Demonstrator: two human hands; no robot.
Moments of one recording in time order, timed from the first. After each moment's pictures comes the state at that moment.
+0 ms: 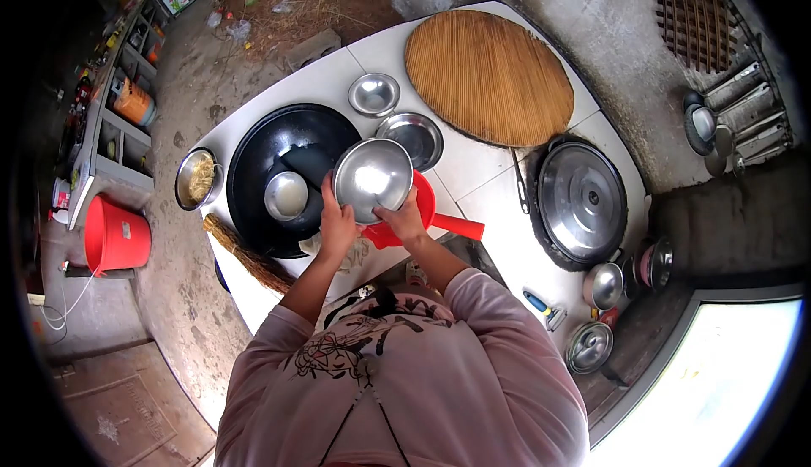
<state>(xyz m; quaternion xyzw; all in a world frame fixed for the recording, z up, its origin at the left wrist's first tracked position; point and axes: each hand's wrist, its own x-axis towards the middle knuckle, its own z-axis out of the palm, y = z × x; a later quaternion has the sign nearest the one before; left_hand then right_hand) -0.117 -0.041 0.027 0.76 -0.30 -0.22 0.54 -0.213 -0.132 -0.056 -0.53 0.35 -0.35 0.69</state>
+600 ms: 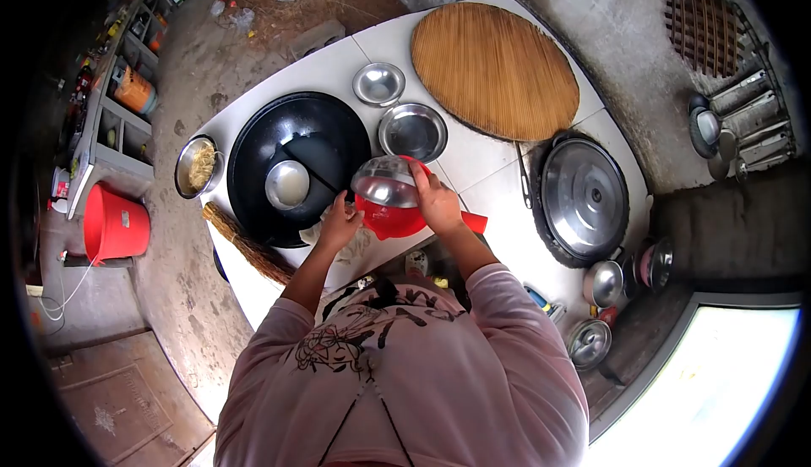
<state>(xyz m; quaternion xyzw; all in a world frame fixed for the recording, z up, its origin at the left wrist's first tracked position) -0.096 -0.017 -0.063 0.82 -0.37 -0.26 0.34 -0.255 -0.172 -0.011 -0.93 0.29 -0.16 0.13</state>
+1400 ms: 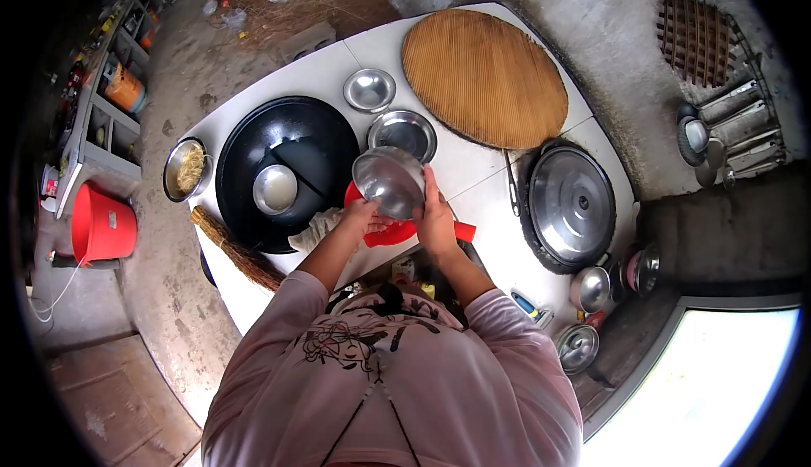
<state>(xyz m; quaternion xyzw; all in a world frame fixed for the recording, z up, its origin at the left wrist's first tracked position) -0.120 -0.087 -0.073 0.58 0.00 -0.64 0.51 -0.269 -0.154 0.019 -0.82 0.37 -0.26 0.36</state>
